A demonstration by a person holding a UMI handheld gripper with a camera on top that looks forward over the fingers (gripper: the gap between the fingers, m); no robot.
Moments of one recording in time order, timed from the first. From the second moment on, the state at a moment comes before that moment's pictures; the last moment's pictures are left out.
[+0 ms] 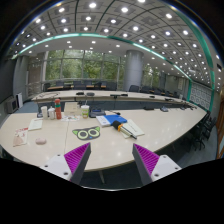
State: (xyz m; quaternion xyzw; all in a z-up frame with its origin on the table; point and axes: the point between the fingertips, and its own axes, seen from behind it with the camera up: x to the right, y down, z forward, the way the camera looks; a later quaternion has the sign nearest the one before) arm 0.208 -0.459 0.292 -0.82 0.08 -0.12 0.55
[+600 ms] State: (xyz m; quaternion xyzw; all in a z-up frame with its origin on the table) arm -0.079 -0.350 0.091 -0.86 -0.06 0.02 0.50
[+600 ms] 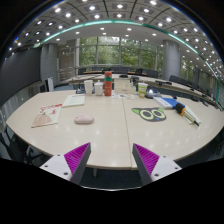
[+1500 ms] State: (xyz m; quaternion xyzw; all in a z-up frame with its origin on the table) arm -0.228 -0.067 -0.010 -0.89 -0.08 0.00 0.45
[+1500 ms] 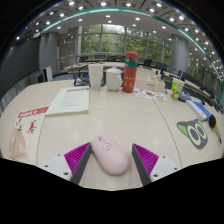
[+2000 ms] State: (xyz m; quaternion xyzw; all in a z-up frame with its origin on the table) arm -0.222 -0.047 -0.009 -0.90 -0.11 0.05 0.43
